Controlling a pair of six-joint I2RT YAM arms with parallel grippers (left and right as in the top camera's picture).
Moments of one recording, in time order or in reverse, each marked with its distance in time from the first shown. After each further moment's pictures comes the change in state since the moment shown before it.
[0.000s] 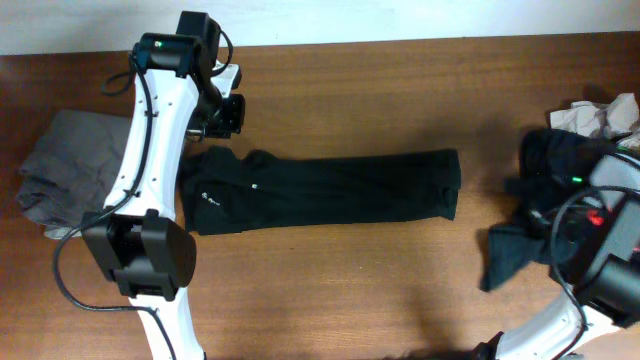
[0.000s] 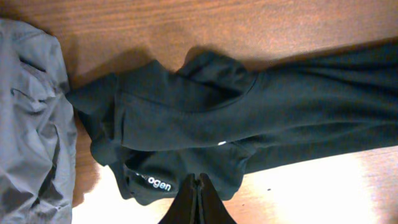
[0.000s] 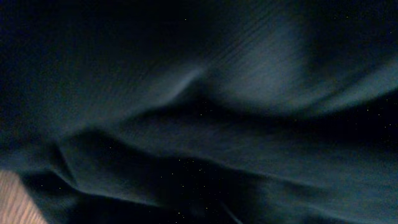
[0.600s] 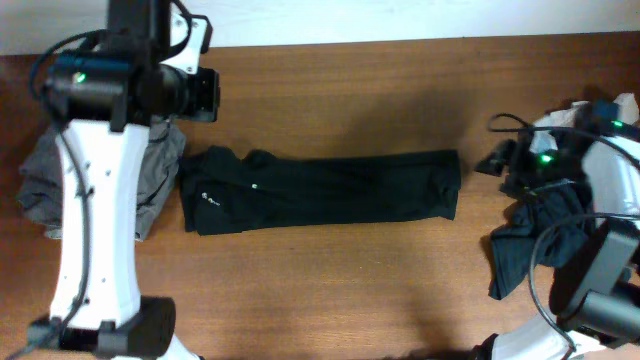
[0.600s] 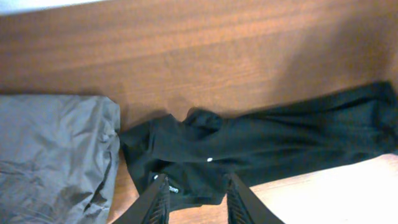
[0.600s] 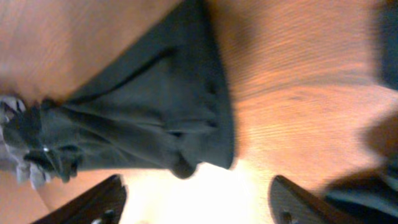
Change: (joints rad) left arm 0.000 -0.327 0.082 0.033 0.000 0.010; right arm 0.187 -0.158 0.087 -0.032 -0.537 -0.388
